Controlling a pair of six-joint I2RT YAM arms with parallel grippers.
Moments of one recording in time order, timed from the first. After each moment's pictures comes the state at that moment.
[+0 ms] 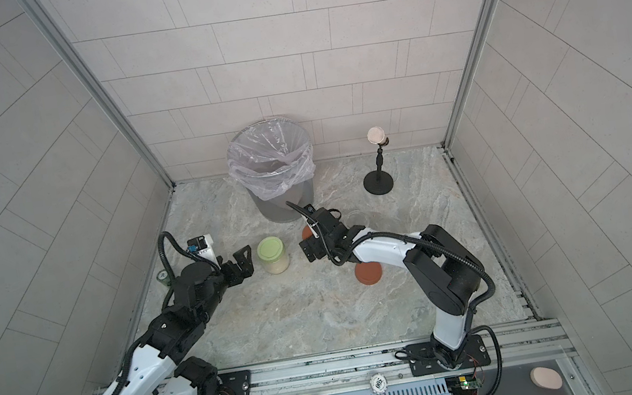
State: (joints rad) left arm -0.50 0.68 0.50 -0.22 -0.27 -0.52; right arm 0.69 1.75 1.06 -0.09 0.11 0.16
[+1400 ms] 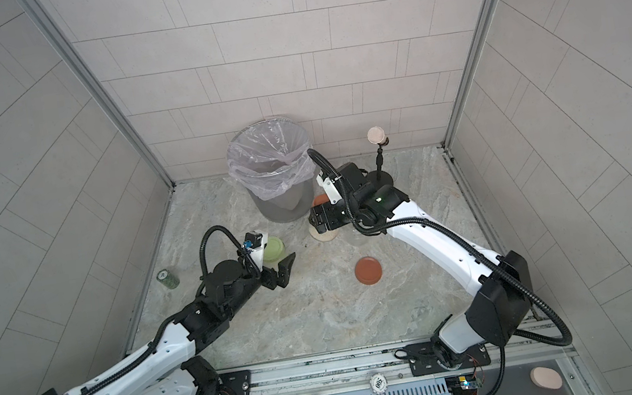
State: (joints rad) left arm -0.79 0.95 0.48 0.19 -0.16 -0.11; right arm 0.56 1.45 1.40 -0.73 -0.17 0.32
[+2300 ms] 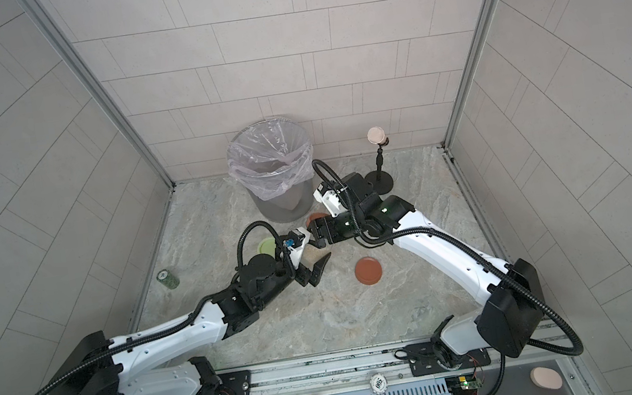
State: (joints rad) left arm -0.95 1.24 0.61 0.41 -0.15 0.03; right arm 0.57 1.38 1.26 -0.65 -0.45 0.42
